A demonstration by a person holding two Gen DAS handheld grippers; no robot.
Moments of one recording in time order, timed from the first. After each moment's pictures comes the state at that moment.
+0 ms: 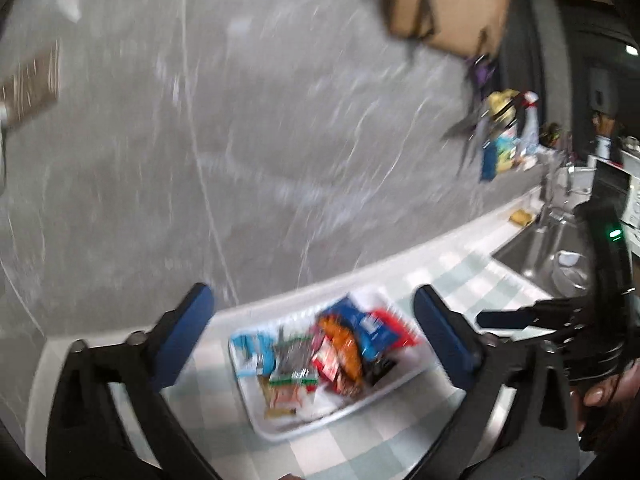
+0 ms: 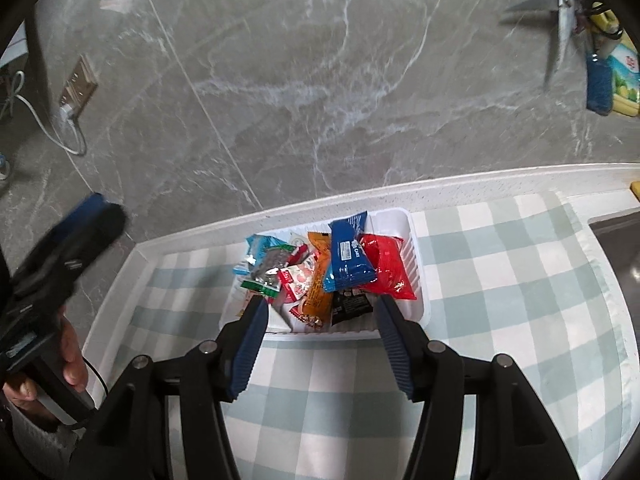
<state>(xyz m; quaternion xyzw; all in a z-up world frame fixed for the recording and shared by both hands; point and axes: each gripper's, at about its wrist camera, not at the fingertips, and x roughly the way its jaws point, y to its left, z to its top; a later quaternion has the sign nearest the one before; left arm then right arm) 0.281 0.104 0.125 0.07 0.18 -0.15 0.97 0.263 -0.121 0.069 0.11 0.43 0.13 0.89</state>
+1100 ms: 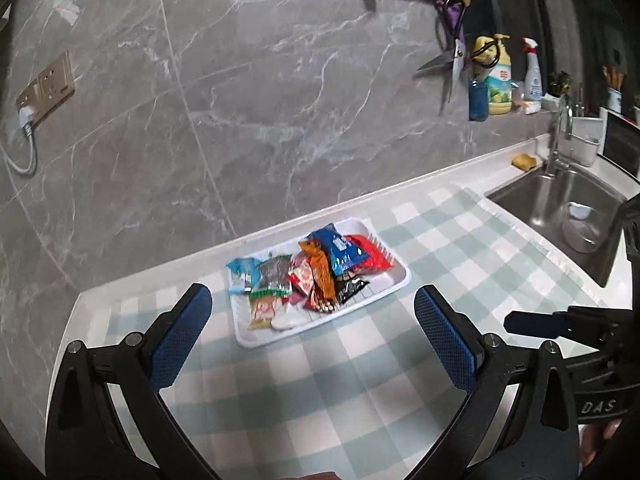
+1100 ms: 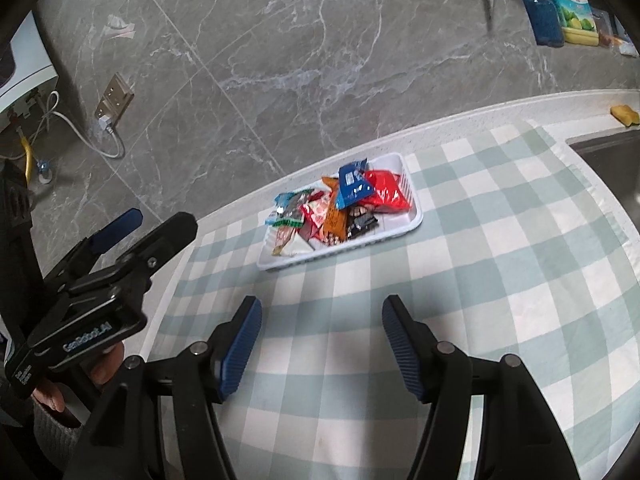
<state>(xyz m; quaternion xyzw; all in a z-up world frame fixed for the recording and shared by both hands) 0.188 0.042 0.085 0.12 0.28 -0.09 0.95 0.146 -0.151 0.058 0.19 0.43 0.15 0.87</state>
